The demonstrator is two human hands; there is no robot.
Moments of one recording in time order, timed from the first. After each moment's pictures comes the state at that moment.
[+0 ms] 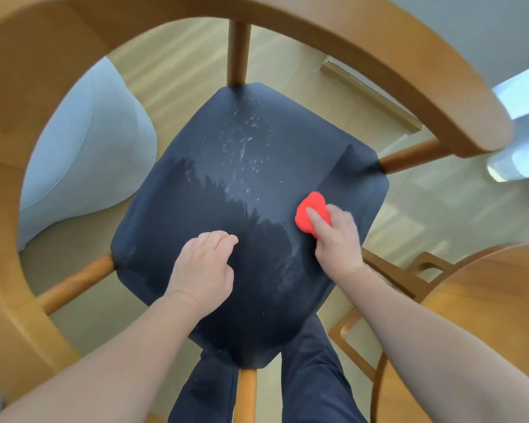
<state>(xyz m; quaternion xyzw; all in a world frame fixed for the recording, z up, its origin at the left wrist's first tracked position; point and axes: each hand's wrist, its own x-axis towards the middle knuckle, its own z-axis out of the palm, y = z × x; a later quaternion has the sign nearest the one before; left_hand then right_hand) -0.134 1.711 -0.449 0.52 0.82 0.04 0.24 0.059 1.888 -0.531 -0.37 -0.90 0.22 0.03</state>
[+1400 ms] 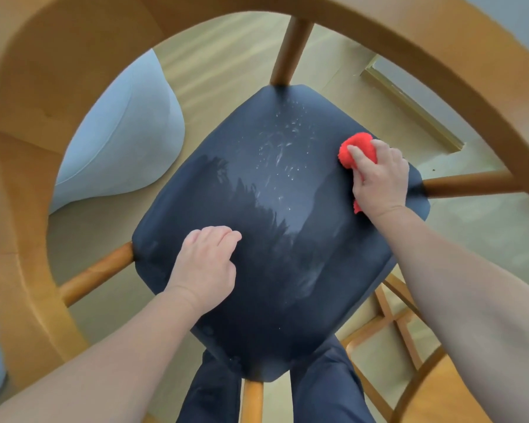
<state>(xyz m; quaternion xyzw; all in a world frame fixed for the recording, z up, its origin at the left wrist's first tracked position) -0.165 1.698 -0.461 0.49 0.85 0.03 0.20 -0.024 2.005 -0.555 -0.33 -0.94 0.06 0.10</state>
